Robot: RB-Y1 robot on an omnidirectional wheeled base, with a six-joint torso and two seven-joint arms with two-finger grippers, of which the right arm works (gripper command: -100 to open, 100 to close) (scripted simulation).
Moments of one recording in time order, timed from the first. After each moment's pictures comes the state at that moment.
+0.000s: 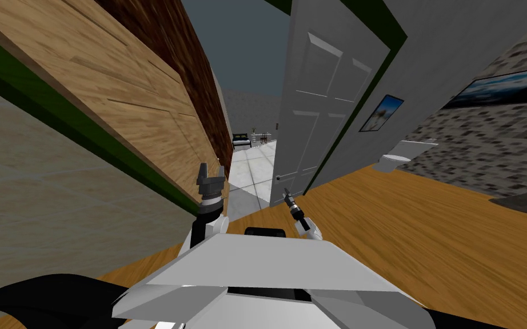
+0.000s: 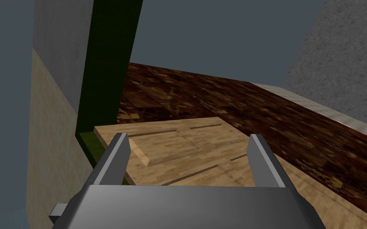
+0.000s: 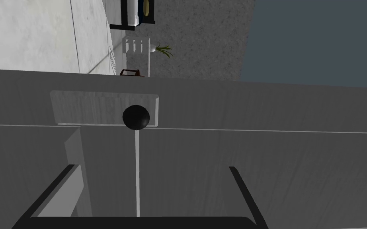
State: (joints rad) arm -0.10 -0.14 0.04 -0.74 0.34 -0.86 -0.37
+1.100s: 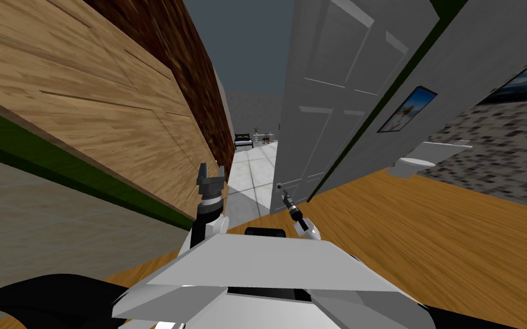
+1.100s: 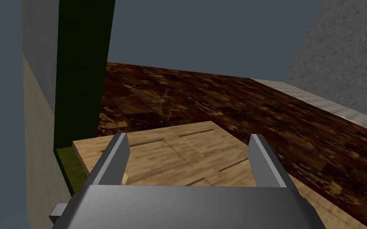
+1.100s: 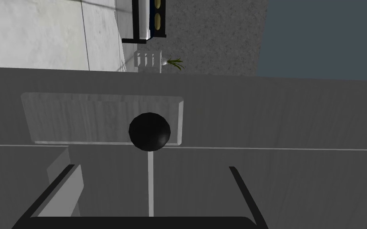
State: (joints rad) arm -0.14 -0.13 0.04 -0.64 0.35 -0.88 -0.38
